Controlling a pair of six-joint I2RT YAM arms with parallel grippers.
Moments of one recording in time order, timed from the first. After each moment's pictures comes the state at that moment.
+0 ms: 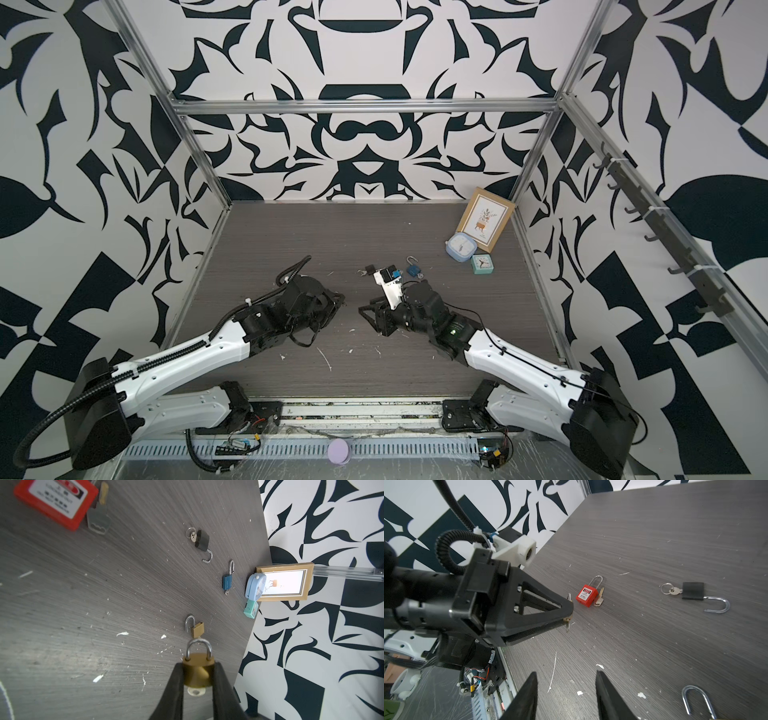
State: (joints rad) left arm -0.90 1.15 0.76 -0.31 -0.13 -1.58; right arm 0.83 1.07 0.62 0.03 -0.26 0.44
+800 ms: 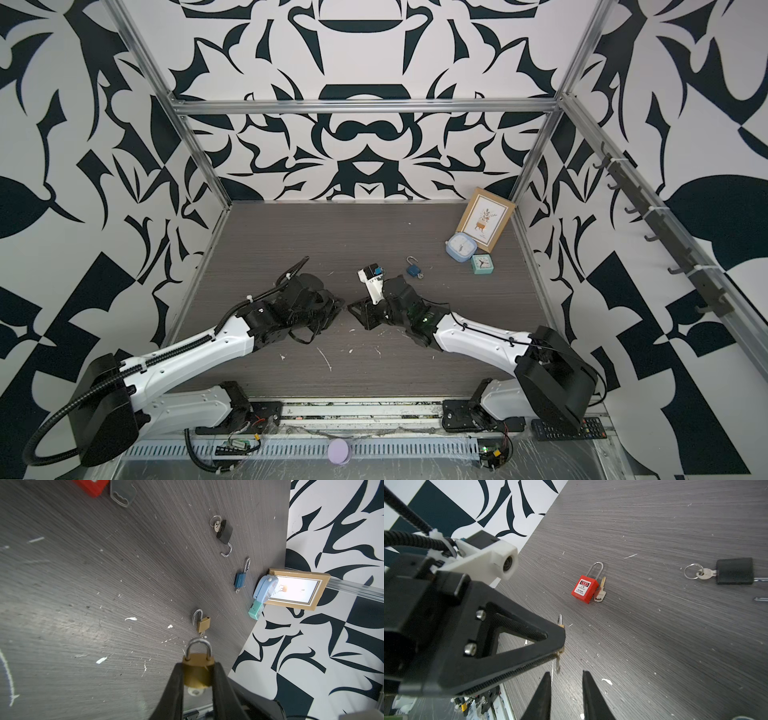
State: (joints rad) left arm -0.84 1.18 0.76 -0.34 -0.03 -1.66; right arm 0.85 1.34 0.68 0.17 -0.27 0.52
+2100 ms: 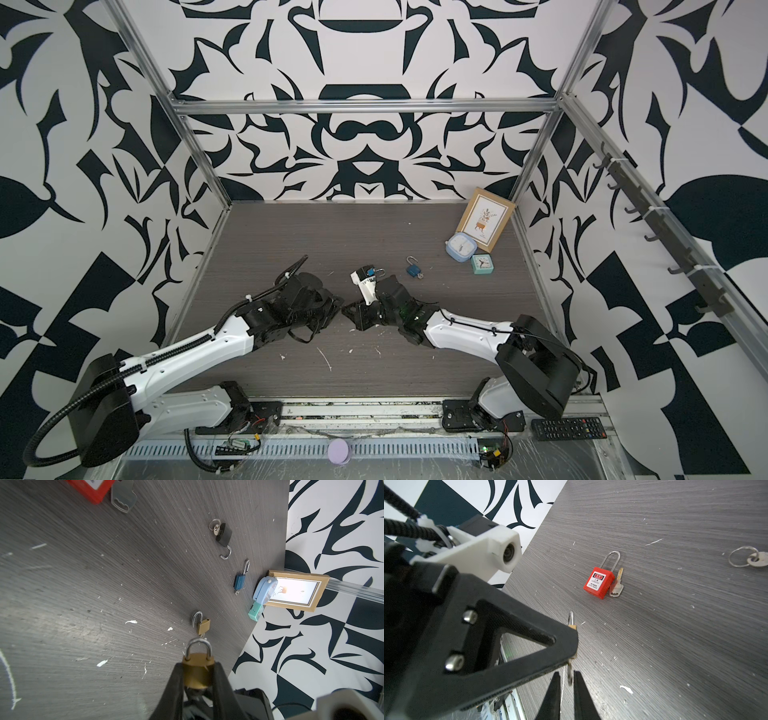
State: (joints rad) left arm -0.83 1.18 0.76 -0.34 -0.03 -1.65; right arm 0.86 1.44 0.70 0.24 -0.34 0.57
